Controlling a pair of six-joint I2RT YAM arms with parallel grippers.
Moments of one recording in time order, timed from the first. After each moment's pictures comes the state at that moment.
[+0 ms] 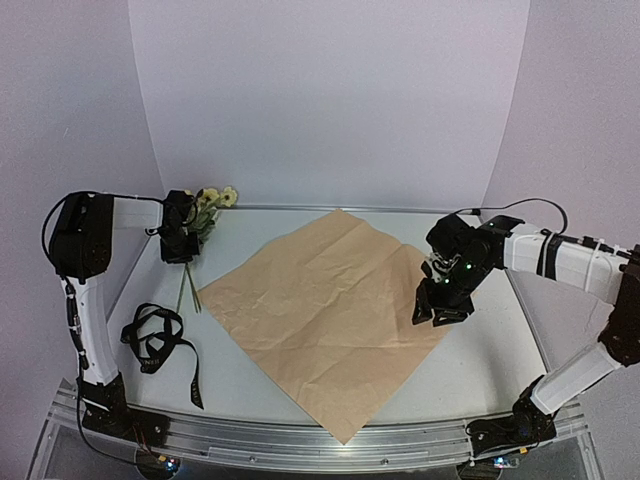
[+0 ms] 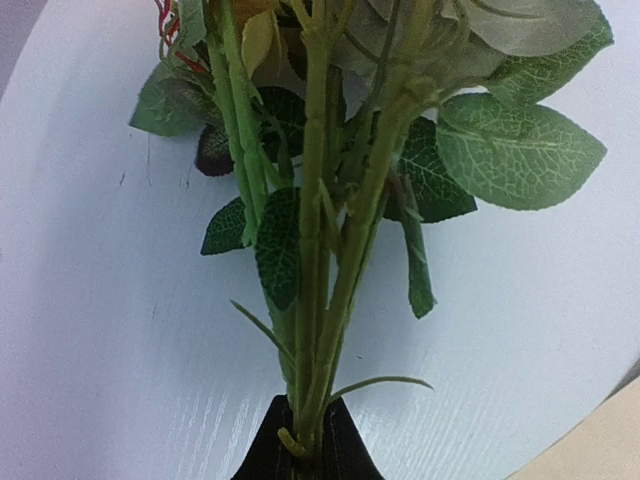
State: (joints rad) left arm -0.15 2.07 1.46 -0.52 -0.13 -0.39; right arm 0.61 1.47 1.11 -0.99 -0.16 0.58
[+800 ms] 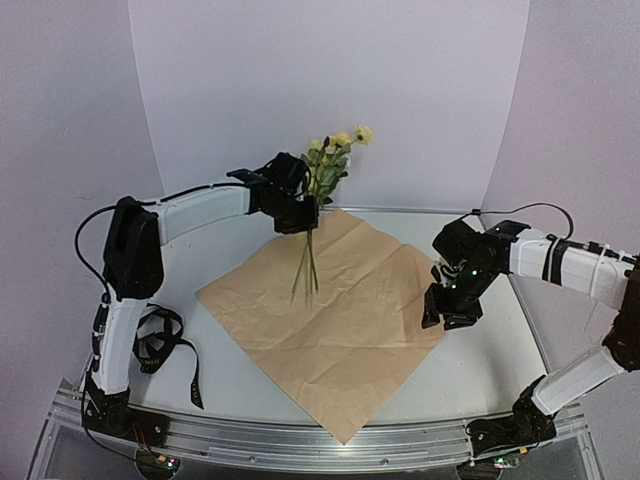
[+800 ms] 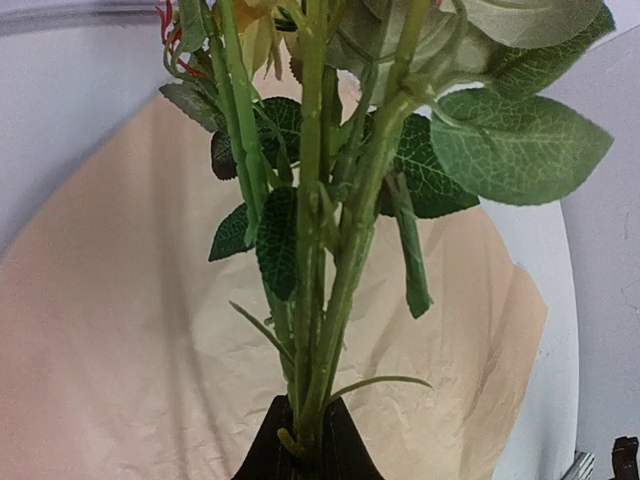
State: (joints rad) left arm -0.70 2.22 2.04 -0.60 0.04 -0.64; right arm 0.59 1.42 1.06 -1.01 -0.10 0.59
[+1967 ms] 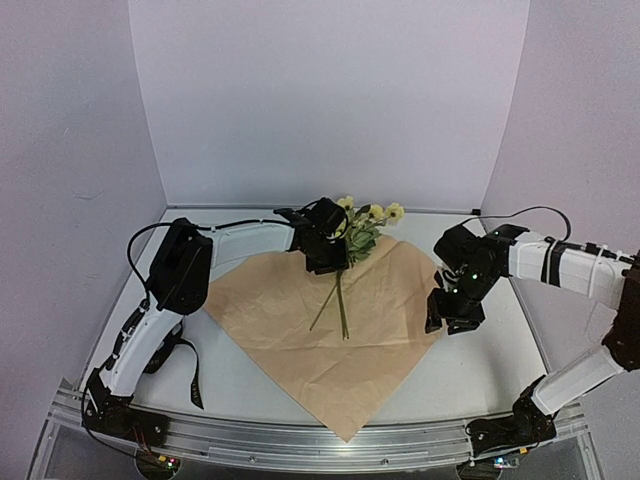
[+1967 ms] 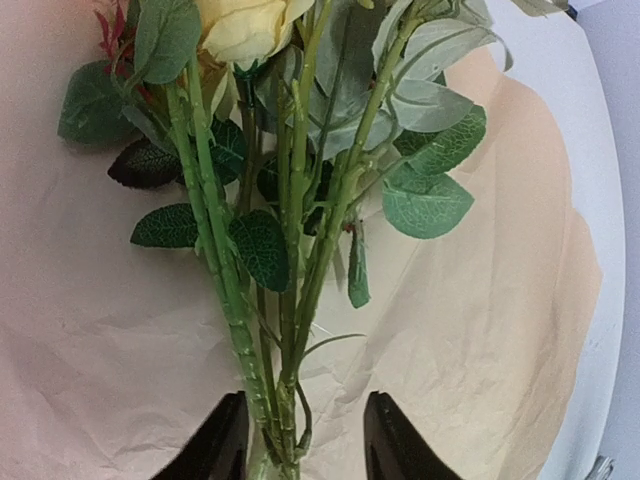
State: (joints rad) left arm -0.82 2.52 2.21 -0.59 0.05 -0.78; right arm 0.58 1.43 1.03 -1.01 -0.09 0.60
